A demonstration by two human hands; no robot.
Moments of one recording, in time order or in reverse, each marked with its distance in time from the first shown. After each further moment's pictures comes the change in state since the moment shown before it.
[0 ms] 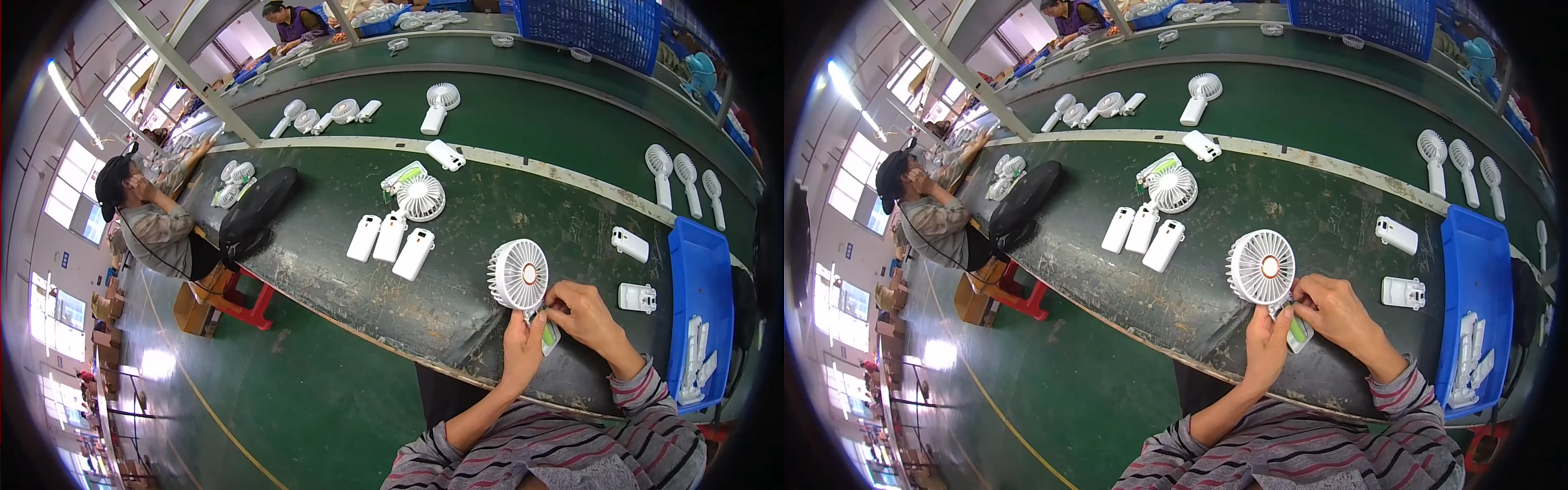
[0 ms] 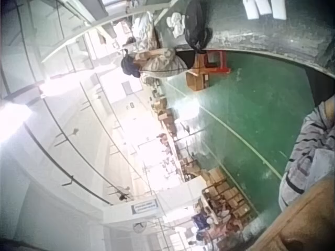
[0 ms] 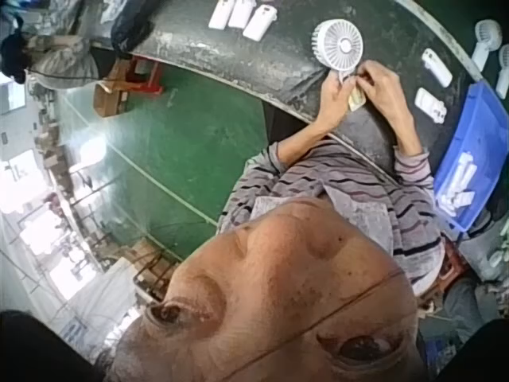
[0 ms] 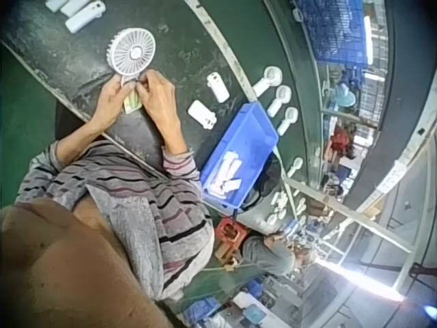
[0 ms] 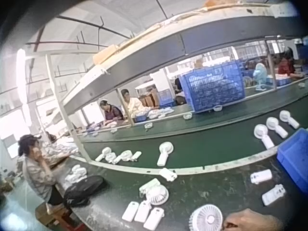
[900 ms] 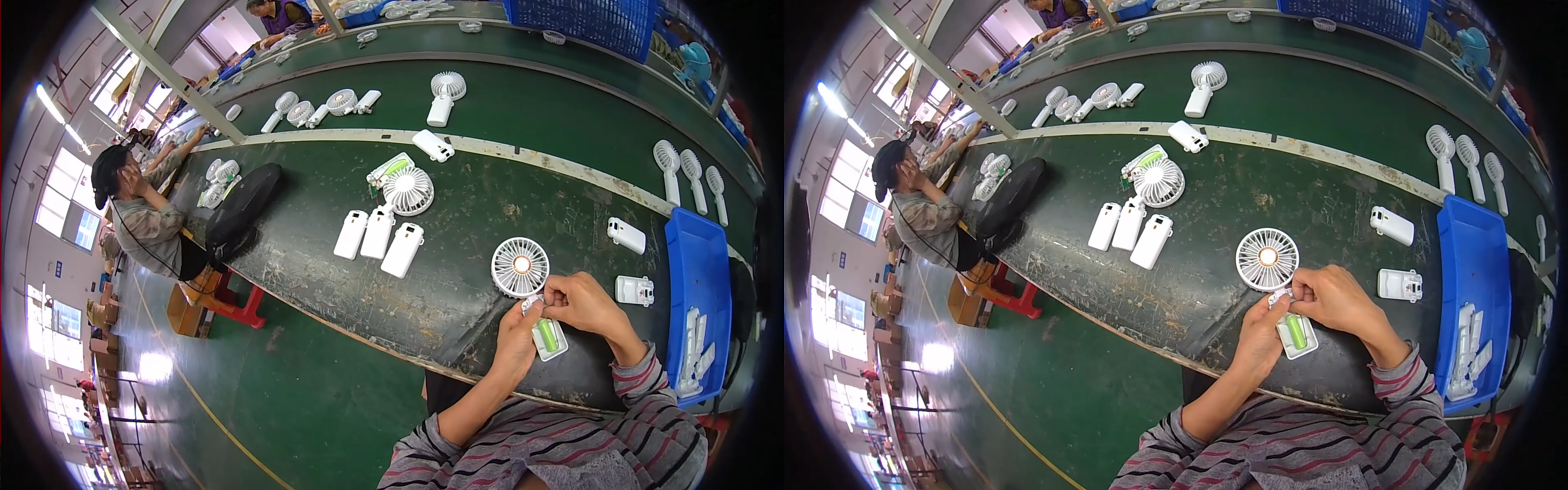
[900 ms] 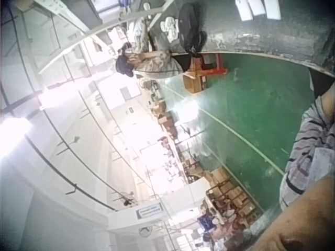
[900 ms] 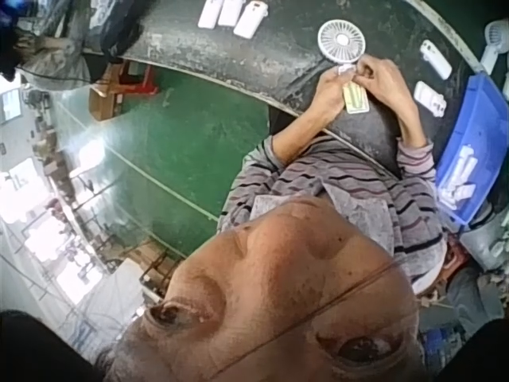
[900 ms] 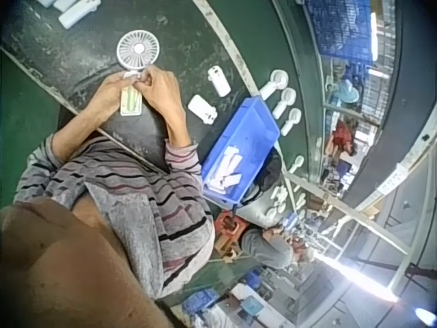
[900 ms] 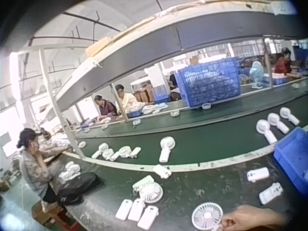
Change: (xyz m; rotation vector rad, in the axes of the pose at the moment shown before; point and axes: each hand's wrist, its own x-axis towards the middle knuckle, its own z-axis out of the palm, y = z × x) left_hand 0.013 -0.005 -0.007 -0.448 -0.002 -0.548; right_hand 0.011 0.015 -0.008 -0.054 -0.195 0.154
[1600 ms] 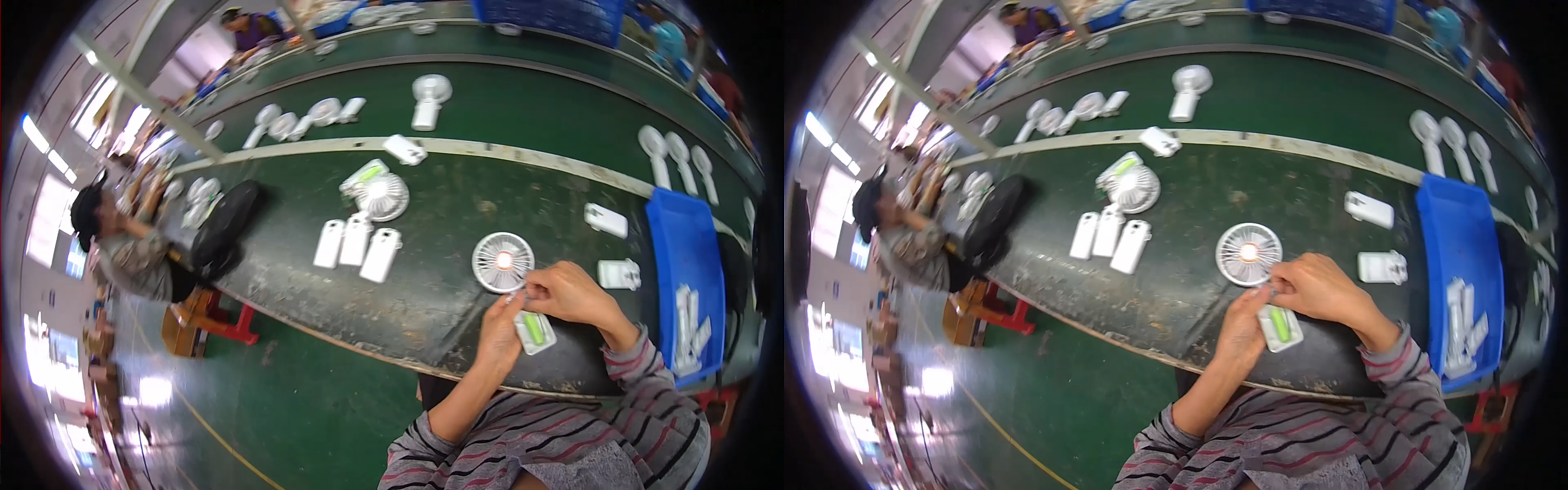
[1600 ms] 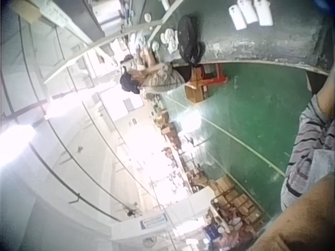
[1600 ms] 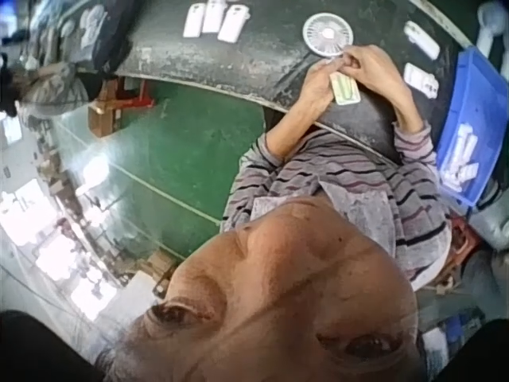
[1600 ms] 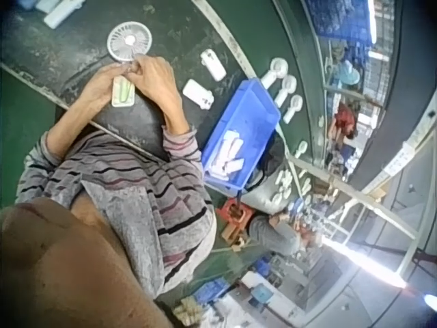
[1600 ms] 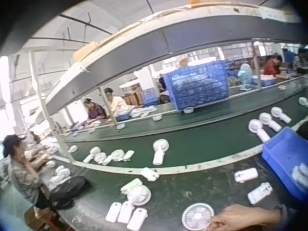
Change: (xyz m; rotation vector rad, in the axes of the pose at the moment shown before) left_hand 0.006 -0.002 0.000 -0.048 0.044 -0.112; right_hand -0.009 -0.008 -0.012 -0.203 -0.030 -0.048
